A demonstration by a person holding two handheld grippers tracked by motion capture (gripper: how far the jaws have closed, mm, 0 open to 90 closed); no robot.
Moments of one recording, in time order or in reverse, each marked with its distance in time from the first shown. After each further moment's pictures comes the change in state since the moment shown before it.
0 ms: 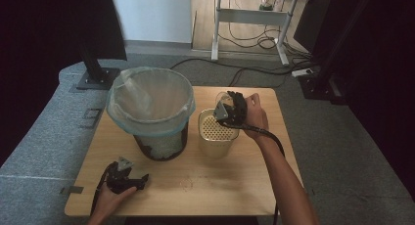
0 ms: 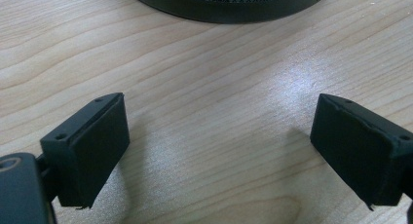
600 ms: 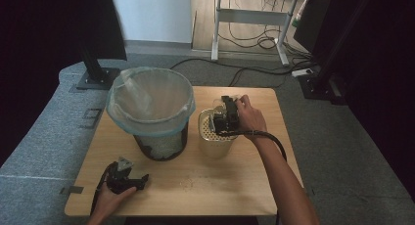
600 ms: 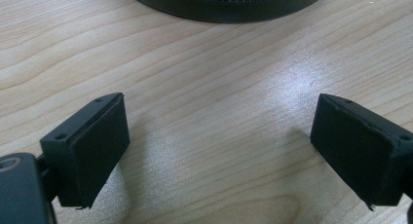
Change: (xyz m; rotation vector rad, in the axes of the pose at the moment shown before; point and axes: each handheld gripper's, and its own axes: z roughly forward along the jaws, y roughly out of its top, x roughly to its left) left arm 0.000 0.000 0.000 0.000 -0.004 0.006; right arm 0.026 0.007 0.004 0.049 -0.056 -0.363
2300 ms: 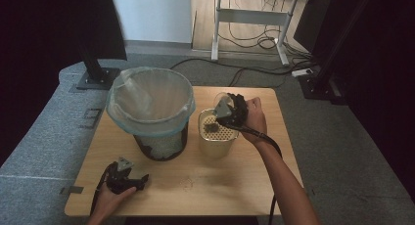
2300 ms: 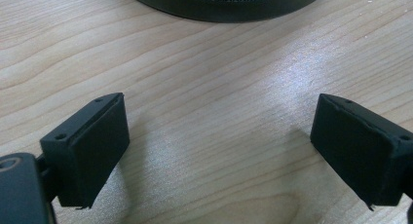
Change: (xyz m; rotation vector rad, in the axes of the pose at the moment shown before) left arm 0.000 0.000 0.000 -0.001 -0.002 0.002; right arm -0.032 -0.014 -0.022 -0.068 0.116 0.610
